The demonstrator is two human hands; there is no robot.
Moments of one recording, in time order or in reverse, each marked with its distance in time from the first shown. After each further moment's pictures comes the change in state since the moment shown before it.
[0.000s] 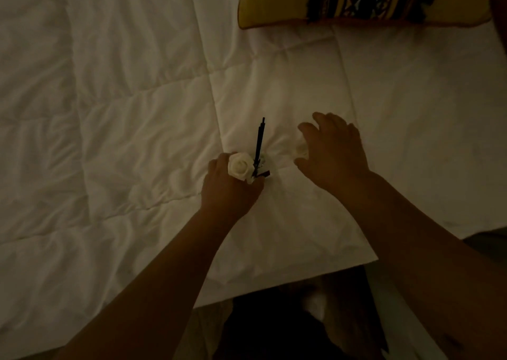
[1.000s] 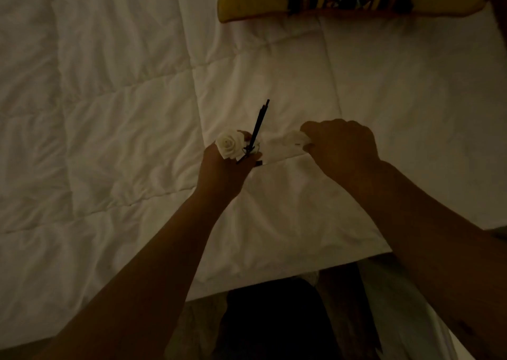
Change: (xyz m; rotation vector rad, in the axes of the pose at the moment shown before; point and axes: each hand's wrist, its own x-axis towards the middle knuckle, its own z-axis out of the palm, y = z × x) left_hand 0.013 0.048 0.006 -0.695 -0.051 -0.026; right_hand 0.000 0.056 -0.006 -0.035 0.157 -0.141
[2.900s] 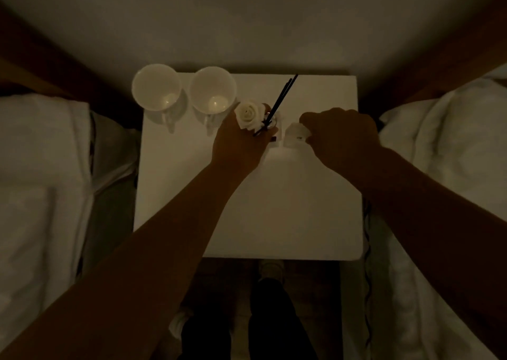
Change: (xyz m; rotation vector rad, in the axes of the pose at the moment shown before) left_hand -0.403 -0.005 0.588 0.381 -1.287 0.382; right_hand -0.675 0.286 0.097 0.198 -0.022 1.258
